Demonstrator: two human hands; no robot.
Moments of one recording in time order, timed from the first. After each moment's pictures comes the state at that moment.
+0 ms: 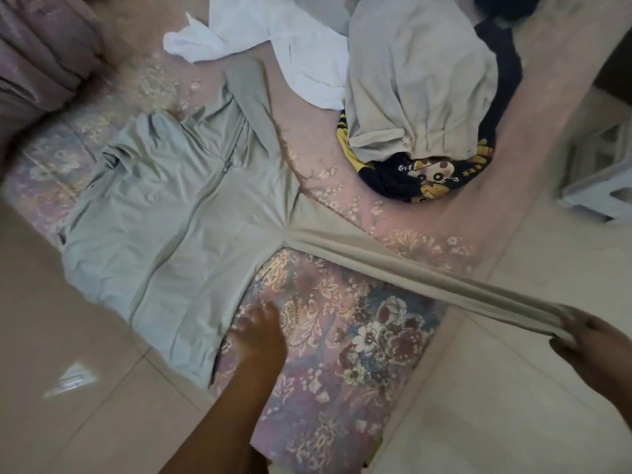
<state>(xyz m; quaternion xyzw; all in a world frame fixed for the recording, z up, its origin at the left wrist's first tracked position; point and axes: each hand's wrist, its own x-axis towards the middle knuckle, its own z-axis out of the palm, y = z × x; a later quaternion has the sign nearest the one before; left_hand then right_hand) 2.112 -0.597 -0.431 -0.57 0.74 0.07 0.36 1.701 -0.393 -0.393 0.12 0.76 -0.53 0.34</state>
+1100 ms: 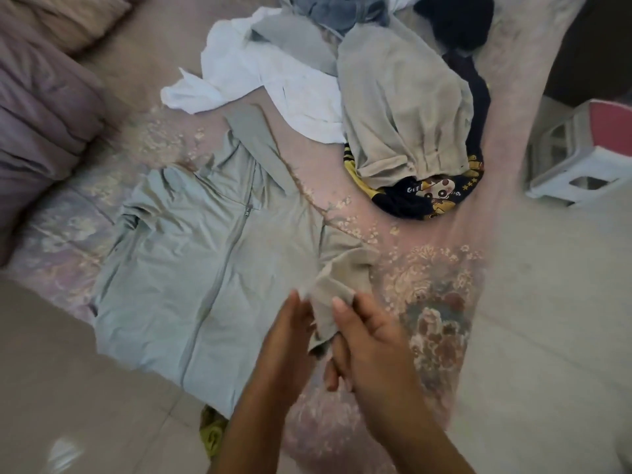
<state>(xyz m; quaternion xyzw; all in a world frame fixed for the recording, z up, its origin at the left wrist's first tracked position) 2.170 -0.685 -0.306 -0.48 0.28 0.82 -0.11 2.083 -0.620 -0.236 -0.09 0.60 -0.61 0.51</state>
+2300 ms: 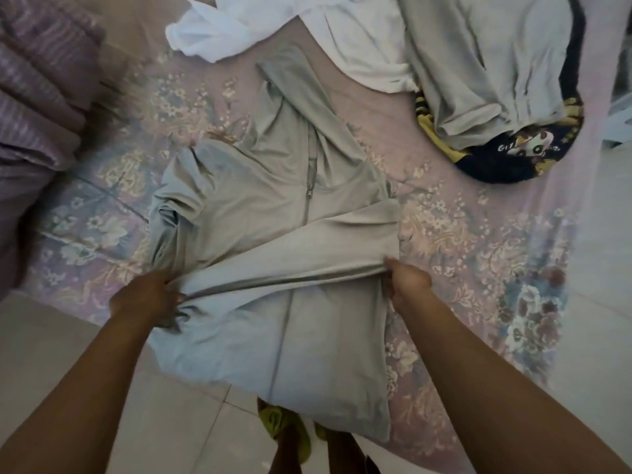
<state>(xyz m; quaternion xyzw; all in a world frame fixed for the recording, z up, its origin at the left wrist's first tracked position) 2.393 -0.996 -0.445 -0.57 0.70 0.28 0.33 2.083 -0.769 -0.460 0.28 0.77 -0.43 0.38</state>
